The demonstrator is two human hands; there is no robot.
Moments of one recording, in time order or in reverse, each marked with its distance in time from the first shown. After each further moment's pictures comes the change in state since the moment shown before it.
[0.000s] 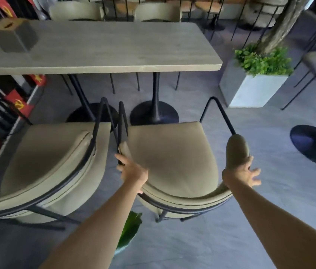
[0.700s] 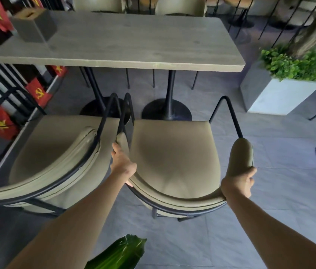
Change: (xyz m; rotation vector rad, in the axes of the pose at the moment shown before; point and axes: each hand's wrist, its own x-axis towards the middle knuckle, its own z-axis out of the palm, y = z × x) left_hand 0.058 0.004 -0.015 0.031 0.083 0.135; right_hand 0.030 -0.014 0.028 0.187 -0.025 -0.105
